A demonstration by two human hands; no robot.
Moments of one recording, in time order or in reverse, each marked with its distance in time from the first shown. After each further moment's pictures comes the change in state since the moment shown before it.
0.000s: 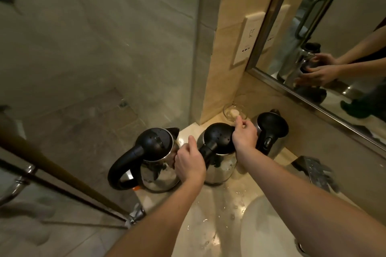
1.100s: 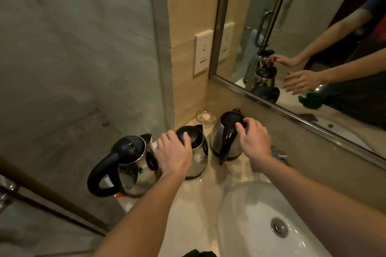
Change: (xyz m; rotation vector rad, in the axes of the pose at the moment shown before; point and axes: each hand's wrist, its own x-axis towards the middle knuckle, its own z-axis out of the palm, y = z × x) left_hand -0.036 0.033 0.005 0.679 0.036 0.549; right_hand -0.006 0.015 -0.145 -0.603 0.060 -0.437
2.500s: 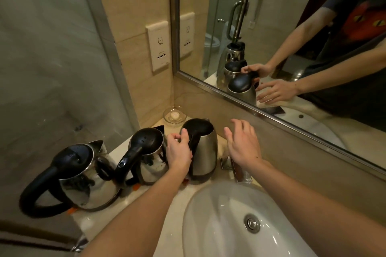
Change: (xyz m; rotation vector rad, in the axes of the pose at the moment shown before) left_hand -0.016 0.100 0.083 -0.846 -0.296 -0.381; right_hand 0.017 0.084 -0.030 -0.137 -0.040 -0.063
